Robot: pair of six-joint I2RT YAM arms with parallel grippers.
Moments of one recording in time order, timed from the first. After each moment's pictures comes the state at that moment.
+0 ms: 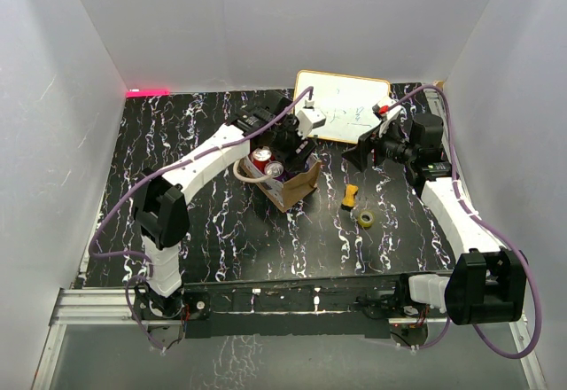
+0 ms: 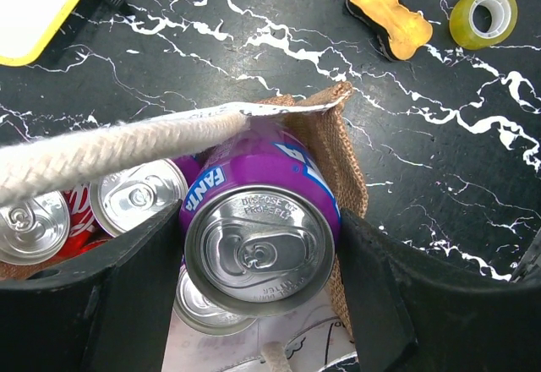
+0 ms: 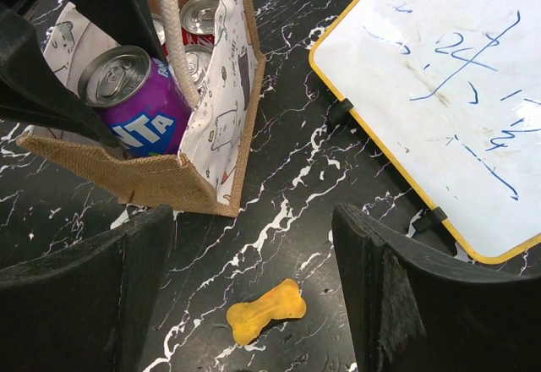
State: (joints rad) left arm -0.68 1.90 1.74 -0.74 0.30 0.27; right arm 0.03 1.22 0.90 -0.06 -0.76 -0.20
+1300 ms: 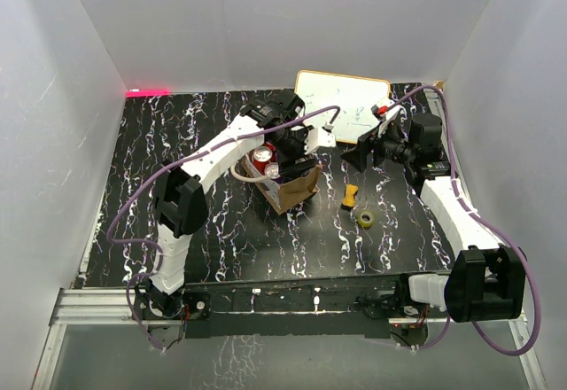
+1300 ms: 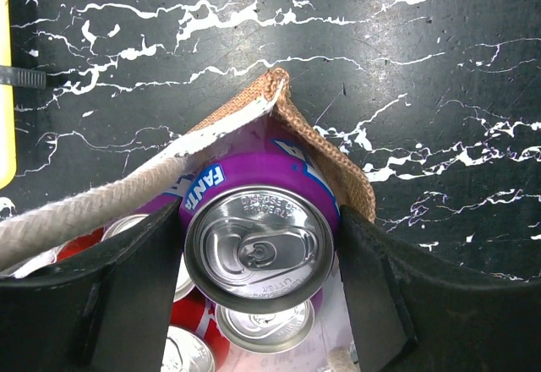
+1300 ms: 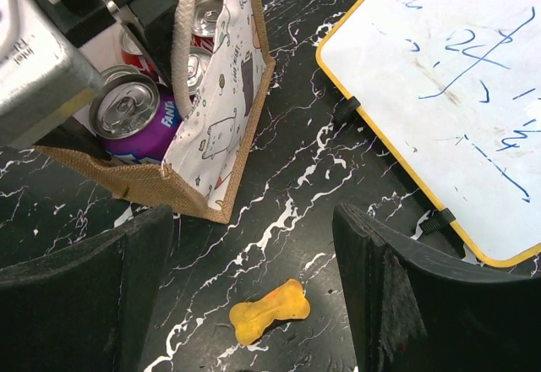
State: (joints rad) left arm -0.70 2.07 1.98 -1.05 0.44 0.83; right arm 0.03 1.23 0.90 -0.06 -0.78 -0.20
